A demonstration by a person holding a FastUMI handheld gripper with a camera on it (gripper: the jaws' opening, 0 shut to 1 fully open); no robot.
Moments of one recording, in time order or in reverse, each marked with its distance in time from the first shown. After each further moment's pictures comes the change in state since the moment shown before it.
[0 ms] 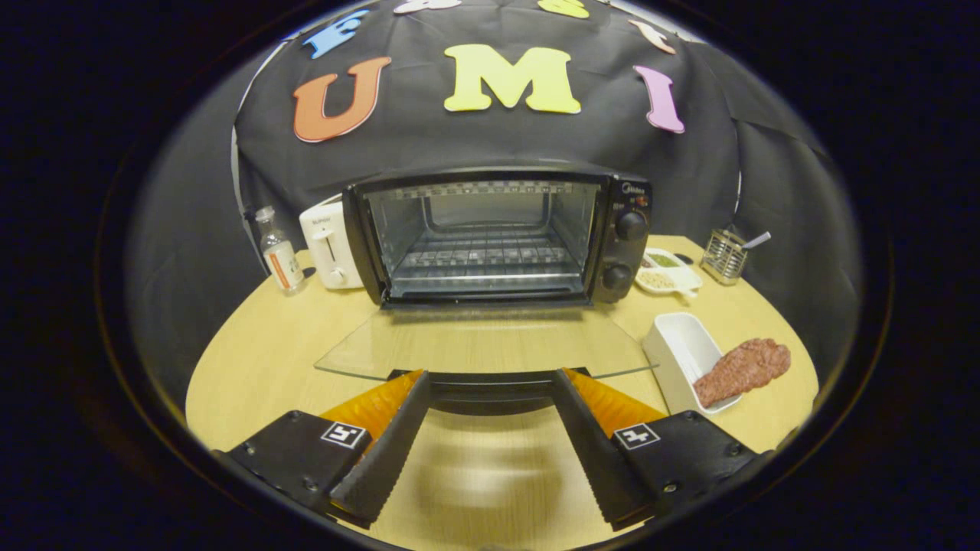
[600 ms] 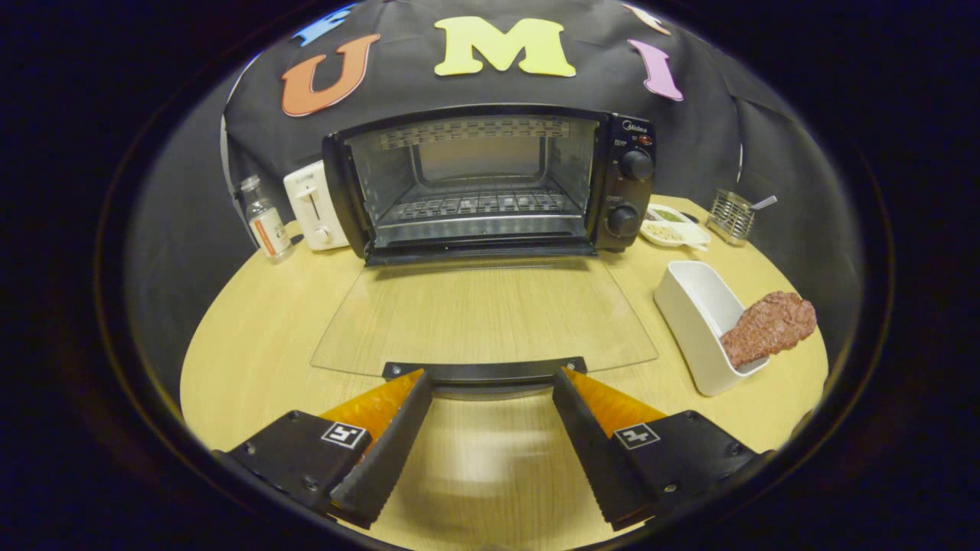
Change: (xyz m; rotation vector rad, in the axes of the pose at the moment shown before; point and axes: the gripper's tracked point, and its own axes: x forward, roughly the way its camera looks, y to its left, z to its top) arm 0.020 -0.007 -0.037 0.007 0.099 -0.010
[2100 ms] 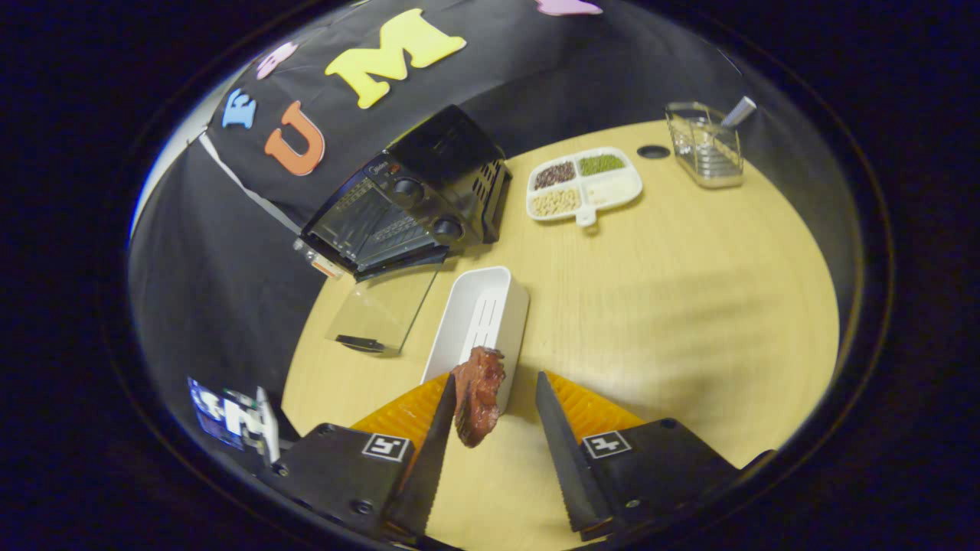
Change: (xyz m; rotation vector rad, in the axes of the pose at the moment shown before) arm -0.038 -0.262 0.036 0.246 0.345 0.557
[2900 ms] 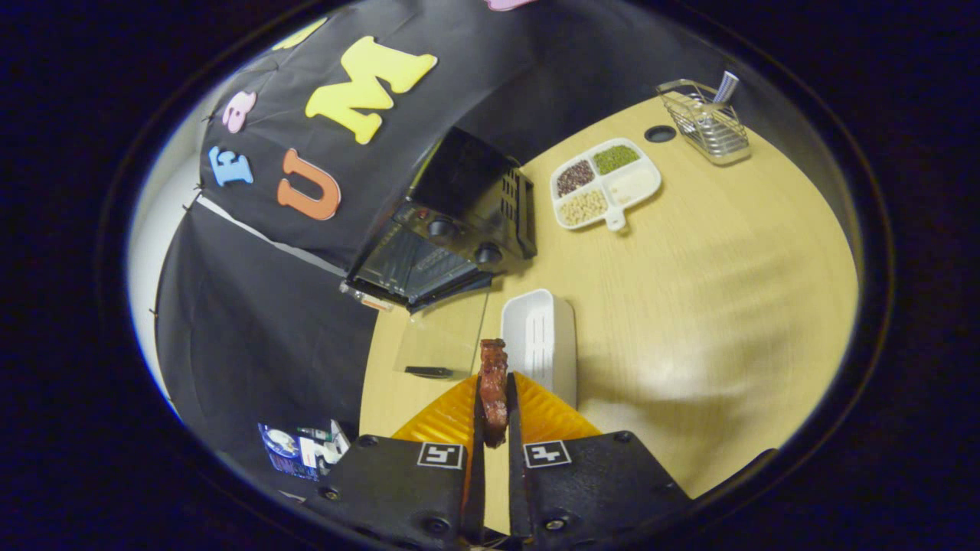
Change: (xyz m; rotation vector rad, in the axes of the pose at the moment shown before) arm -0.039 0.064 0.044 0.109 -0.083 0.132
